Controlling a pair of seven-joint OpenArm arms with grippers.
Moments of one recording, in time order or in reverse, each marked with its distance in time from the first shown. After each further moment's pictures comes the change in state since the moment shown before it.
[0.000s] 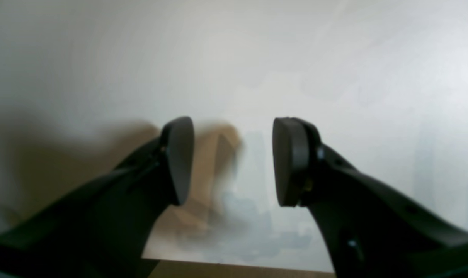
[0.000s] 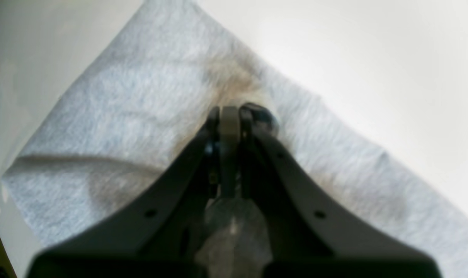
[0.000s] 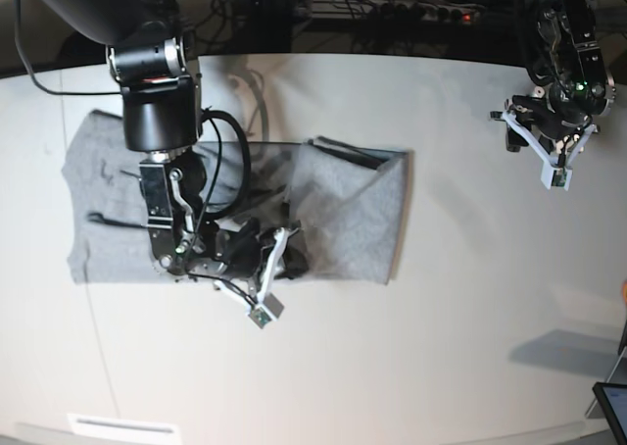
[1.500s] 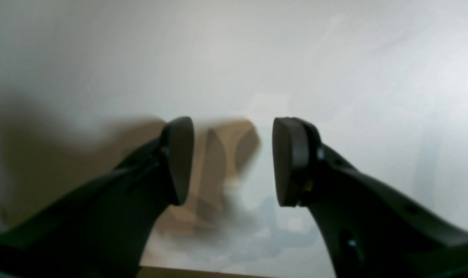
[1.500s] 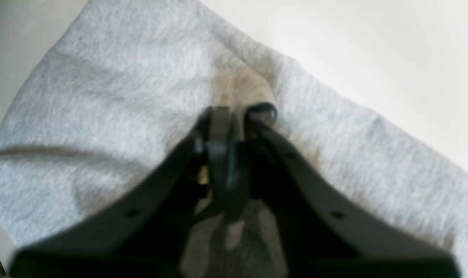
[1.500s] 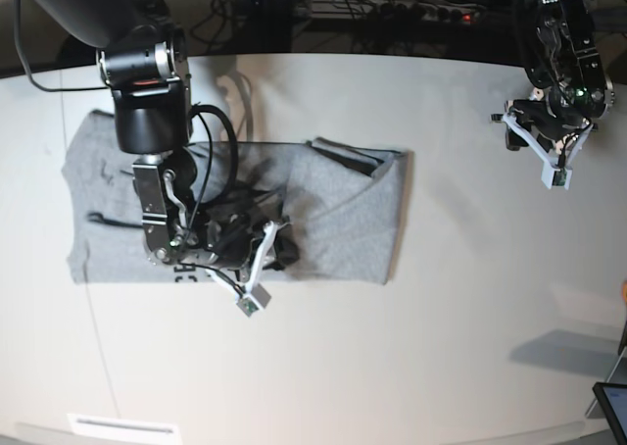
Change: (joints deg) left arm -1.7 0.2 0.0 -4.4 0.0 0.0 -0.2; right arm 0.5 2.2 -0.2 -7.1 -0.2 0.0 5.1
